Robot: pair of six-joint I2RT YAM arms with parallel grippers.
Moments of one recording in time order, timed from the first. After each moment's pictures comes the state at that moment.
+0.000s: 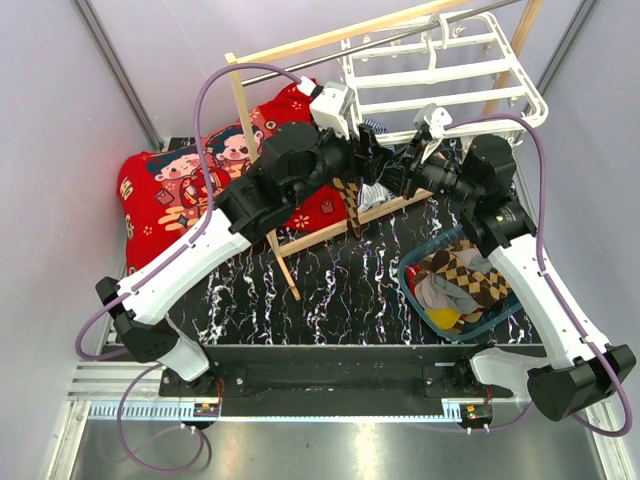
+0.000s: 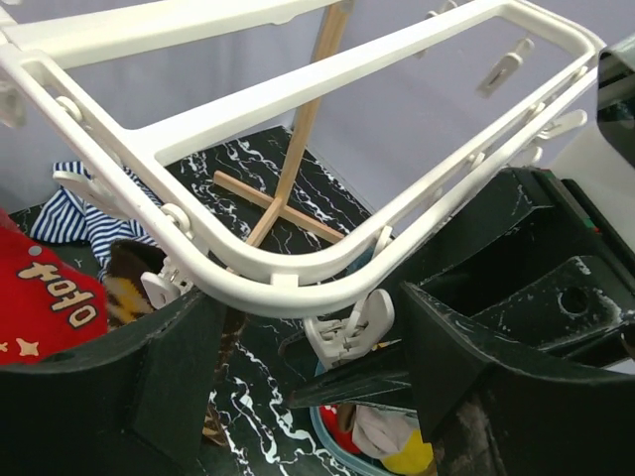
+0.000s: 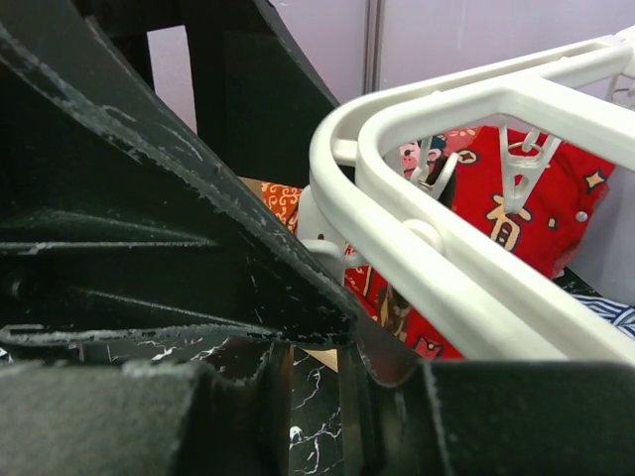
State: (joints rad) left arm -0.92 1.54 1.84 -0.34 -0.15 -0.31; right arm 0.38 1.19 1.32 -0.08 -0.71 0.03
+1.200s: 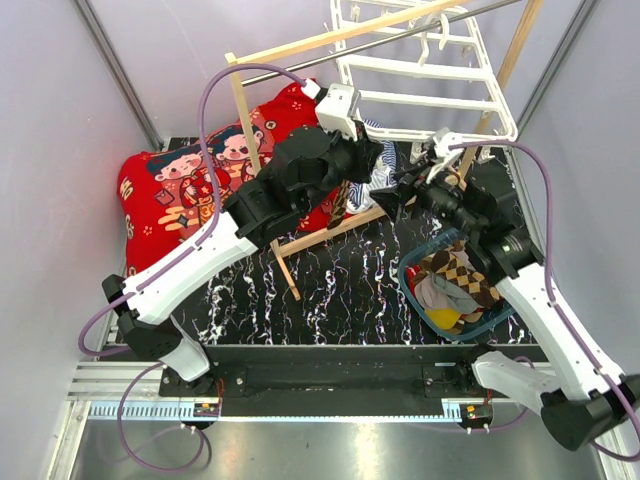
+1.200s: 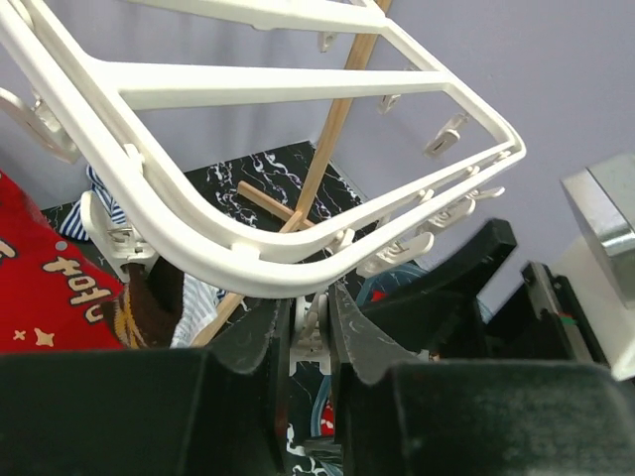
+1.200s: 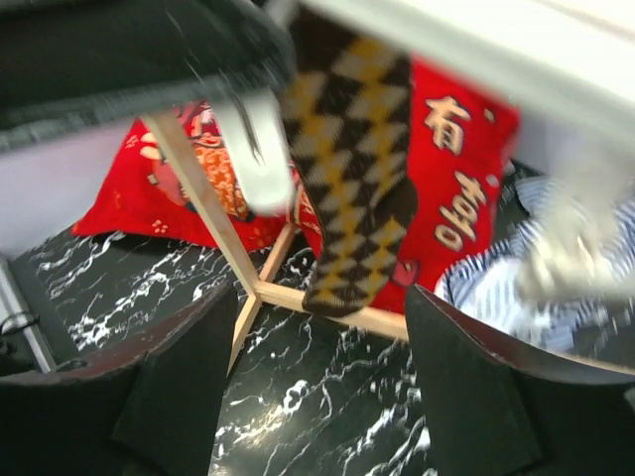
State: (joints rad) left arm -0.98 1.57 1.88 -0.35 -0.32 -0.31; right arm 0.43 1.04 1.16 -0.16 -0.40 0.10
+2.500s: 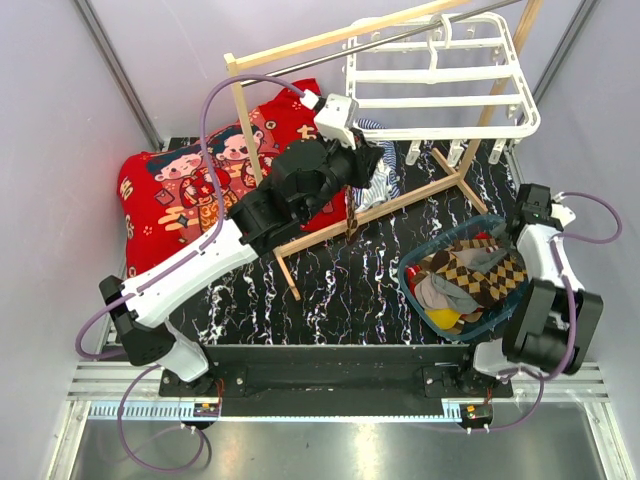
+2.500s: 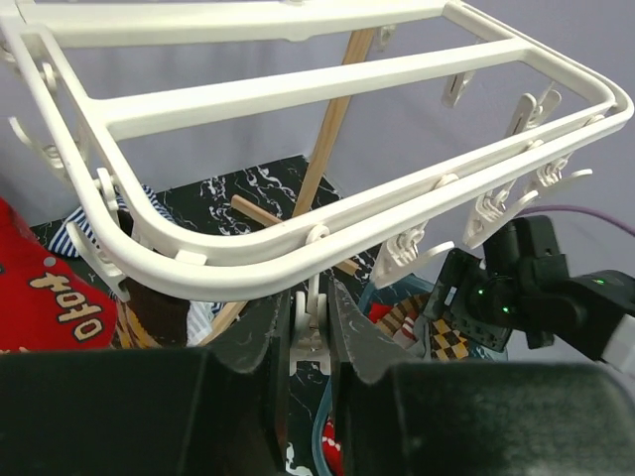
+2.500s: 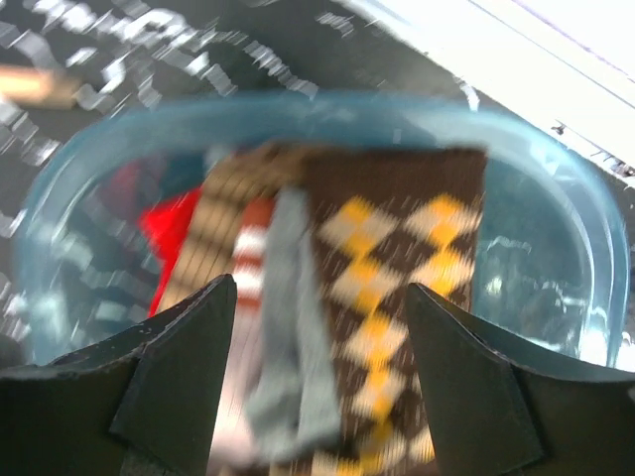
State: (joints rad) left arm -0.98 1.53 1.72 -0.17 -0.30 -0.29; right arm -0.30 1.39 0.99 -0.59 0.36 0.63
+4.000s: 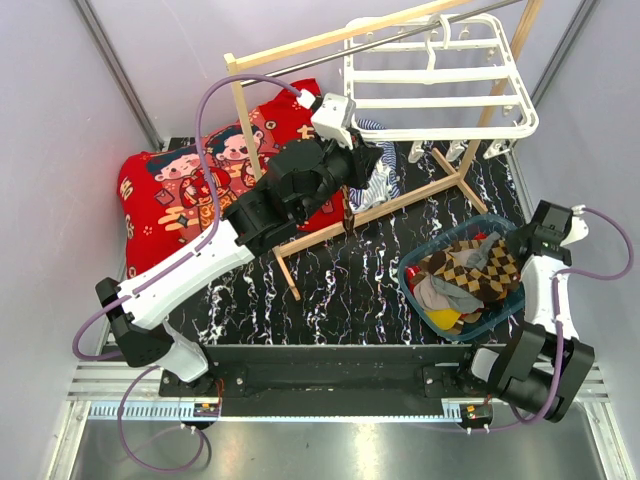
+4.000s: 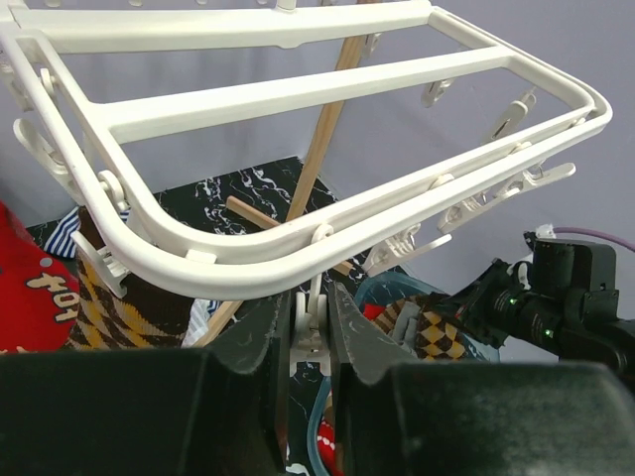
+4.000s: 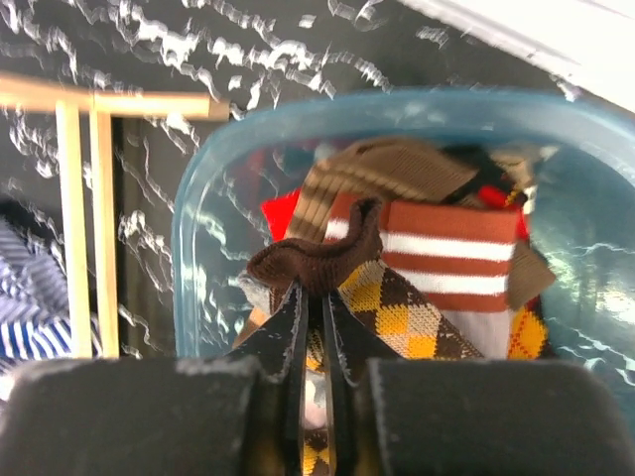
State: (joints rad) left arm -0.98 1.51 1.73 -0.19 -0.29 -0.30; right arm -0.43 1.18 0.83 -0.39 0.11 0.72
